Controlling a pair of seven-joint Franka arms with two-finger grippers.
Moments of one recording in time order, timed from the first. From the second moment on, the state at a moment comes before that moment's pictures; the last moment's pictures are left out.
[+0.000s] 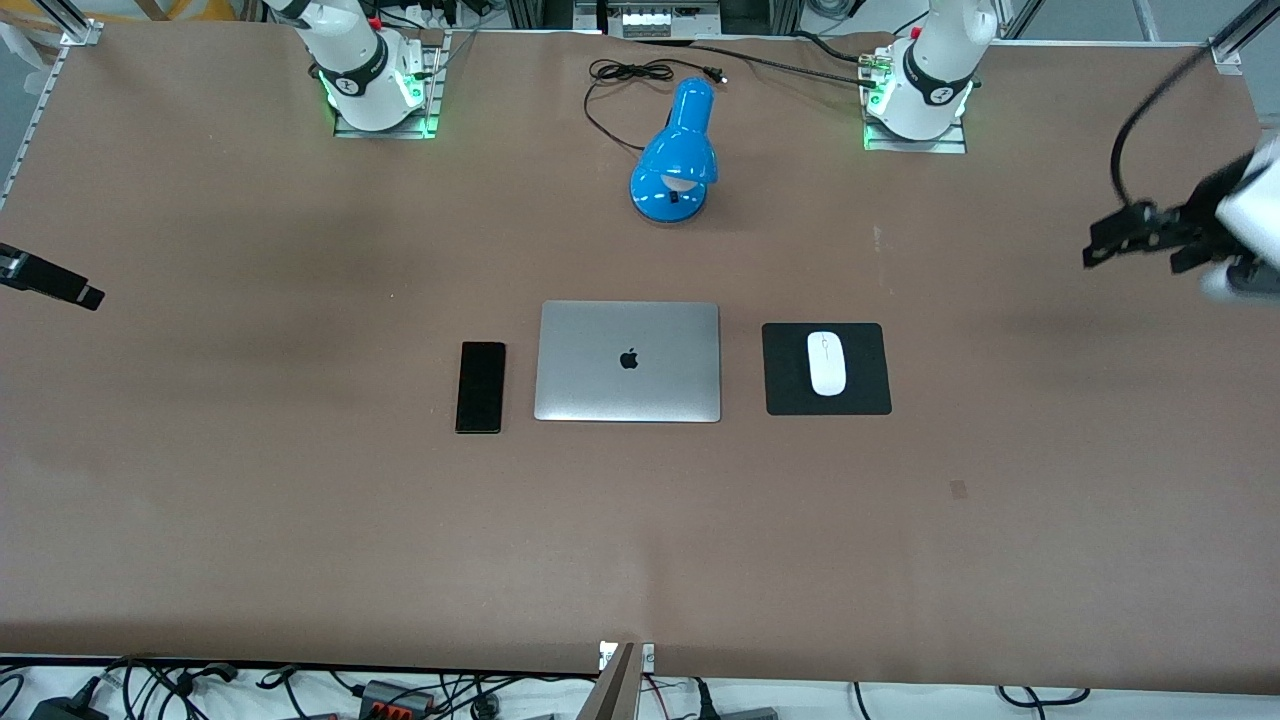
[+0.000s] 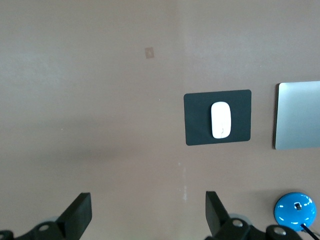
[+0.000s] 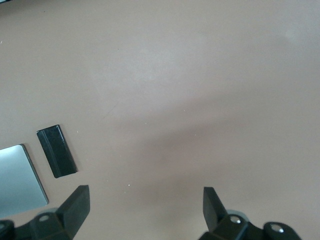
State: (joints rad) left arm 0.02 0.01 -0.02 -1.56 -0.03 1.52 0.05; right arm -0.08 0.17 -0.05 -1.42 0.02 1.56 0.17
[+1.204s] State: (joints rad) left arm -0.04 -0.04 -0.01 -1.64 0.00 1.55 0.04; right arm -0.12 0.03 -0.01 -1.58 0.00 1.63 -0.02
